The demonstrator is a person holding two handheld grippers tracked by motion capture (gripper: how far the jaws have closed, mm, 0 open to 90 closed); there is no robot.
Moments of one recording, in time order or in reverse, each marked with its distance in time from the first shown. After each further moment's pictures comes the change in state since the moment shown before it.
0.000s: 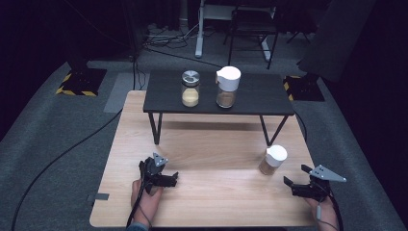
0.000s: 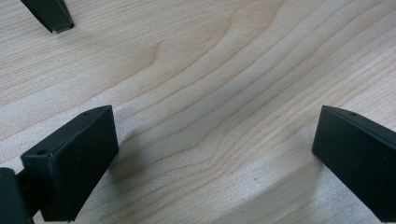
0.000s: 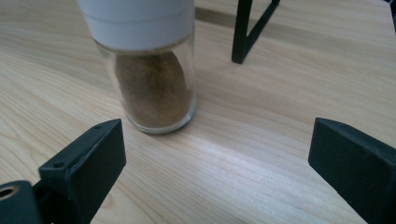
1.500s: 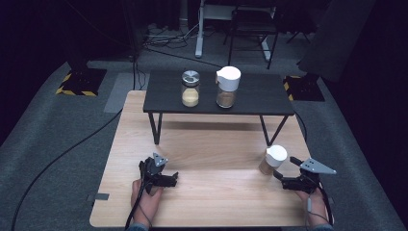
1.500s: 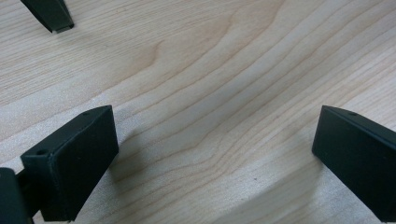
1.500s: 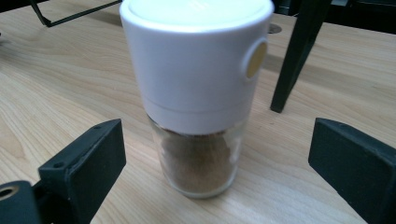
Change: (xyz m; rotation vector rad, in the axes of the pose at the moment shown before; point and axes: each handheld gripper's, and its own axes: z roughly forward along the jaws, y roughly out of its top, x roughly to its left) left arm 0.000 0.000 0.000 0.001 0.000 0.003; right arm 0.004 0.017 0.030 -0.059 0.087 -0.022
